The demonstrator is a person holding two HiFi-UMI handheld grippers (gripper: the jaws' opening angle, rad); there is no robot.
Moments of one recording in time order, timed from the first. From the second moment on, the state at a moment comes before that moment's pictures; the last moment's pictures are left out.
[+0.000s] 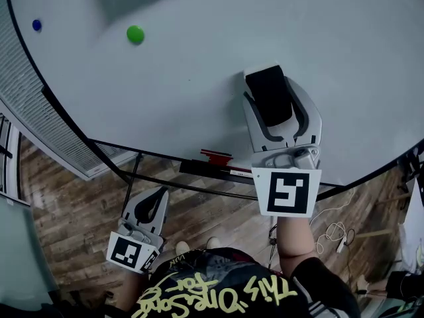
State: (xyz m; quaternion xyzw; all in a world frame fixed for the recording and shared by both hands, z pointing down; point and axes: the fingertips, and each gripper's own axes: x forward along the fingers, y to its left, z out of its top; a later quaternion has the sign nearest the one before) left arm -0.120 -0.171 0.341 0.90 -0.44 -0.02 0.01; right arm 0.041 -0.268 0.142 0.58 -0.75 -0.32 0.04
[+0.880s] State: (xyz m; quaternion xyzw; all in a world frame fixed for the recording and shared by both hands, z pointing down) left arm -0.120 -0.175 0.340 0.90 -0.44 -0.02 0.01; right arm 0.050 -0.278 0.142 0.60 -0.68 -0.39 0.15
